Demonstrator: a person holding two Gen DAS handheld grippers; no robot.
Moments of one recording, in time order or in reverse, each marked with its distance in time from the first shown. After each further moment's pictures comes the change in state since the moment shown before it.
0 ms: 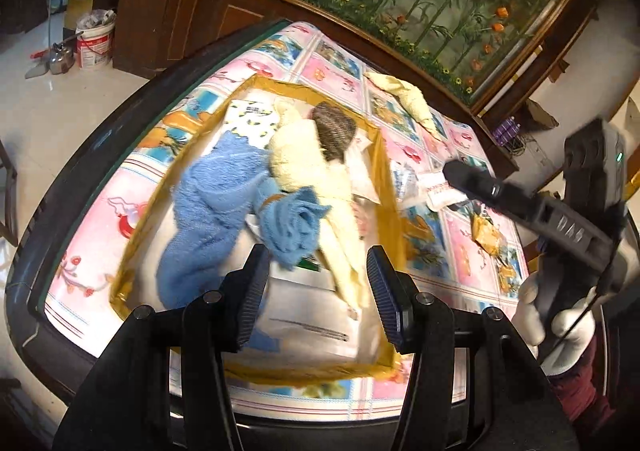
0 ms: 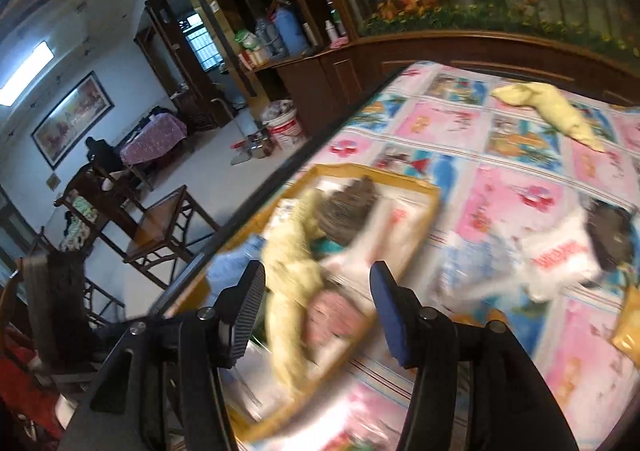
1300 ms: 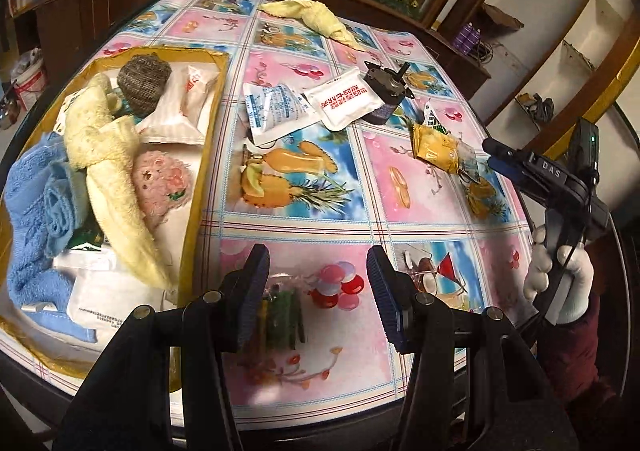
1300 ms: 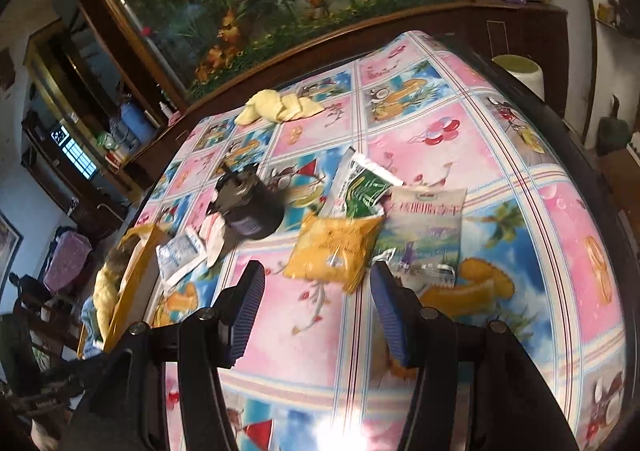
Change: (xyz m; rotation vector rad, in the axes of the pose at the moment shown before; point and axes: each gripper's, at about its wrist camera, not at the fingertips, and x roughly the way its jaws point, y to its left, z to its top) left arm 0.076 -0.135 -0.031 0.259 0.198 -0.022; right arm -0.154 -0.220 -0.081 0.435 -0.170 -0.320
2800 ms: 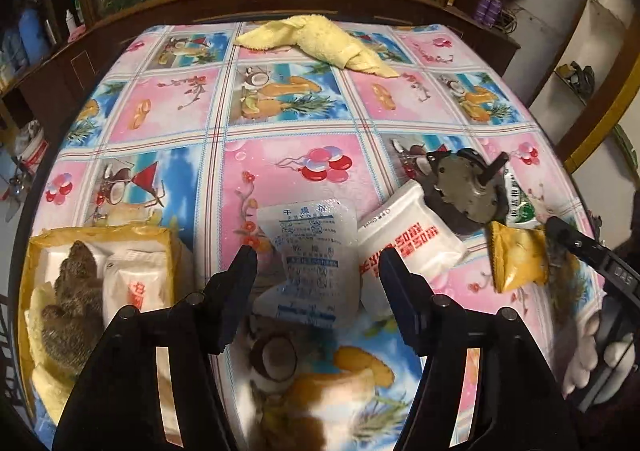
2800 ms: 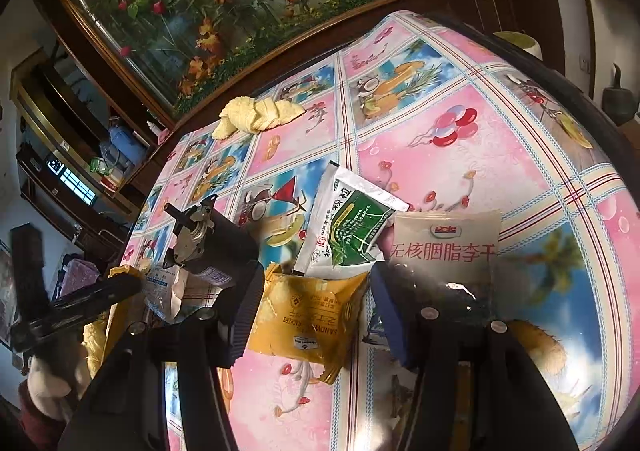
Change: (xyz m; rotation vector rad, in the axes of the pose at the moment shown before) left arm 0.131 -0.014 0.161 0.169 0.036 0.190; right arm 0.055 -0.023 0.021 0.093 -0.003 0.019
